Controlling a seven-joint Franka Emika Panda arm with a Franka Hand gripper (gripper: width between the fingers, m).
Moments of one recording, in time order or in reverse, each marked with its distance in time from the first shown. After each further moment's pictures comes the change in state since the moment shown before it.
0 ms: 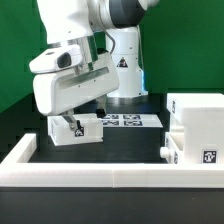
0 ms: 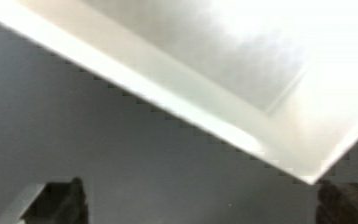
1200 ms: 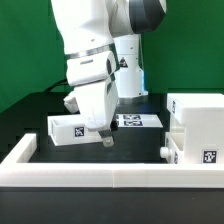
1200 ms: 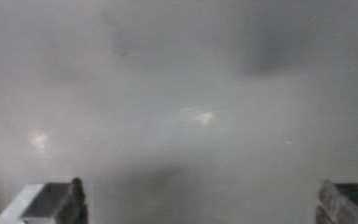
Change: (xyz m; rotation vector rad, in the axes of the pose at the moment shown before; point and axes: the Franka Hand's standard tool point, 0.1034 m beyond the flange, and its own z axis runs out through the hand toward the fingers) arm 0.068 0.010 0.017 0.050 0.028 -0.696
